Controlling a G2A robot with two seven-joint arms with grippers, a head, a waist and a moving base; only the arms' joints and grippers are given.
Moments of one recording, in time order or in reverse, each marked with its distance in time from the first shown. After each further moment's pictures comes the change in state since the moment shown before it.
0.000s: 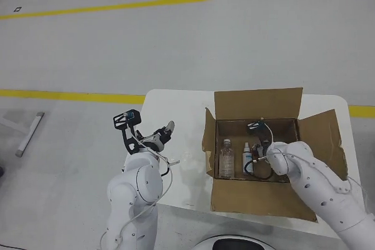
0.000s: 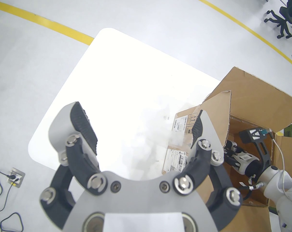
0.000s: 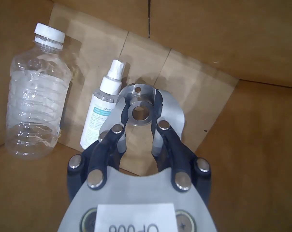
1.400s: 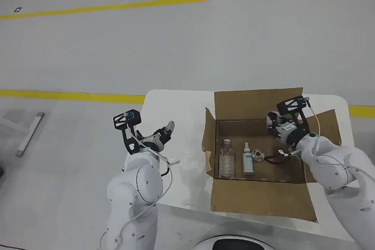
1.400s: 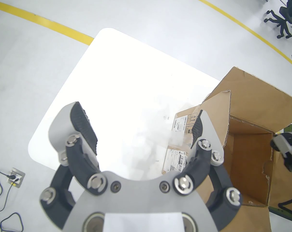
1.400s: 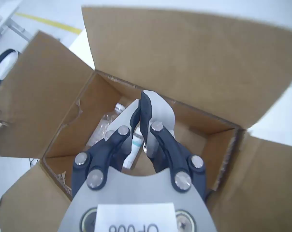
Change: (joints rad) left arm 0.000 0.000 0.000 0.000 0.000 0.000 0.000; right arm -0.309 0.041 0.426 -0.496 0.176 -0.238 -0.381
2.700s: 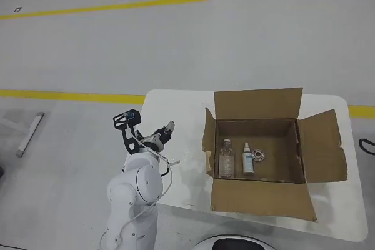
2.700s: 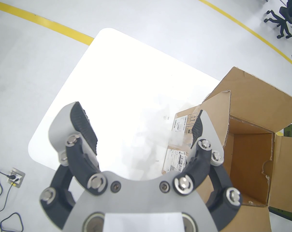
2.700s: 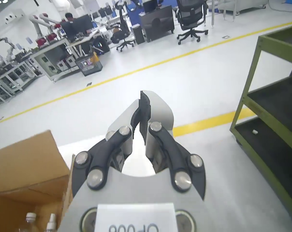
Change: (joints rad) left arm 0.000 0.000 0.000 0.000 0.000 0.000 0.000; right arm -0.311 -0.014 0.496 0.094 0.103 0.111 -0.621
